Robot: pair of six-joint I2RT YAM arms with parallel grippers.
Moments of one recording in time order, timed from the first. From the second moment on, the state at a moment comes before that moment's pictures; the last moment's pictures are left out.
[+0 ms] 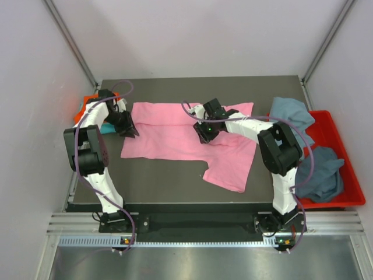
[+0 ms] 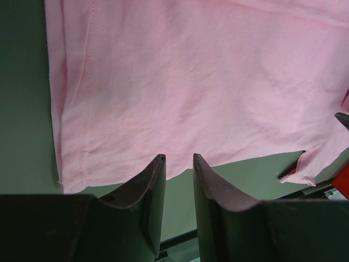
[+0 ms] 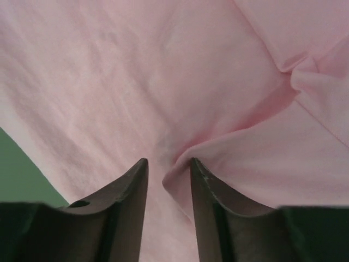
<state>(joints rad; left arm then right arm) 0.16 1.93 1.51 -0.92 0.43 -0.16 0.59 2.02 1.44 -0.44 -0.24 -0.18</state>
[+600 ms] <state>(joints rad) 0.19 2.08 1.82 -0.94 0.51 -0.08 0.32 1.80 1.48 -0.39 -0.15 -0.12</state>
